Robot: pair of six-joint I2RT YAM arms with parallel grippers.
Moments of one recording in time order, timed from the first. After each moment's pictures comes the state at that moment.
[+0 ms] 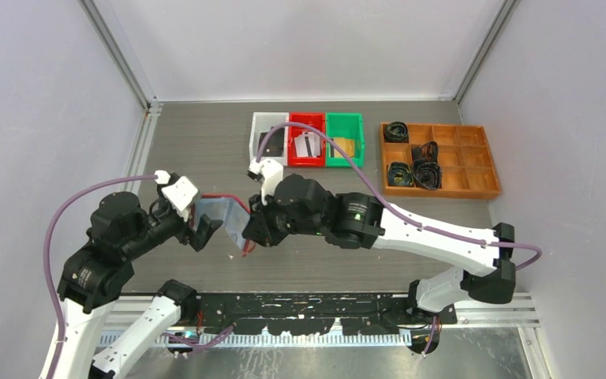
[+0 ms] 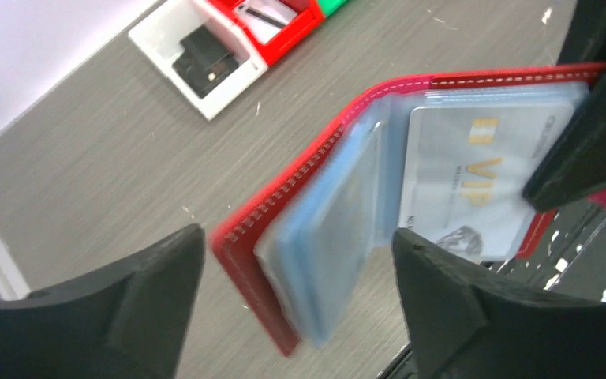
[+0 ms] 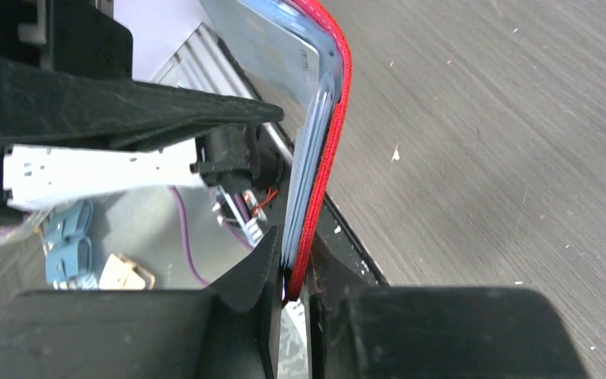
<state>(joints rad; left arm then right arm) -0.41 0.57 1.11 -0.90 0.25 0.29 1.29 1.44 1.53 -0.55 0.07 0.56</state>
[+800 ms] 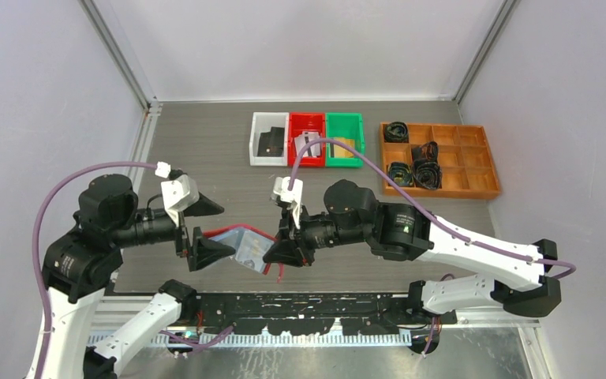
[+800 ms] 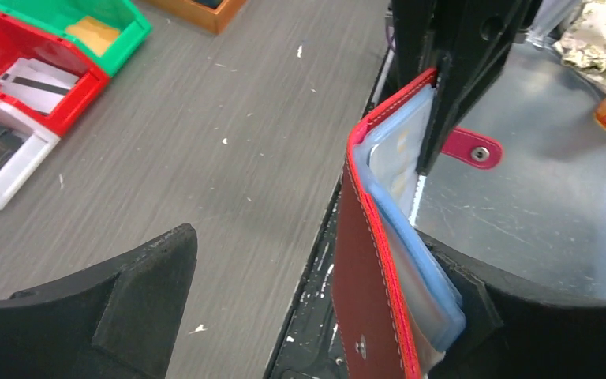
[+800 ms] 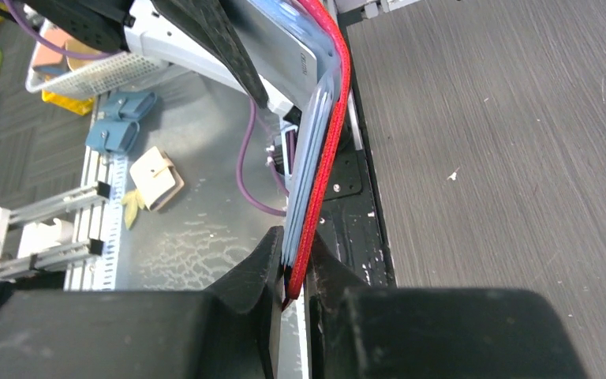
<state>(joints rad) -0.41 0.72 1.37 -1.07 0.77 0.18 1.29 1.16 1.32 -0.44 -0.28 0.29</state>
